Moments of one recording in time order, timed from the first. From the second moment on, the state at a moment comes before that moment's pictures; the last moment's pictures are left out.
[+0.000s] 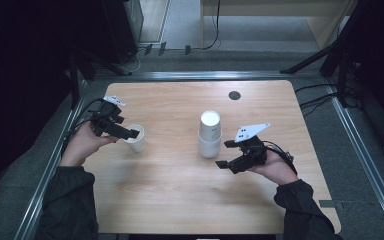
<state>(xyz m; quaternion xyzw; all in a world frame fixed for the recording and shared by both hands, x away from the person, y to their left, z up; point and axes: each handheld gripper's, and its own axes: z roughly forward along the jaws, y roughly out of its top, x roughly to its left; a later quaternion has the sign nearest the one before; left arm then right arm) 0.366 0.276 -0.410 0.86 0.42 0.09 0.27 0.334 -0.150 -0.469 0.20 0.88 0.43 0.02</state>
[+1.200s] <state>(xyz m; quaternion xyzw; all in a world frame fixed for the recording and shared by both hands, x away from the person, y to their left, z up) 0.344 0.202 -0.427 0.88 0.33 0.03 0.34 0.360 -0.168 -0.445 0.21 0.88 0.42 0.05</state>
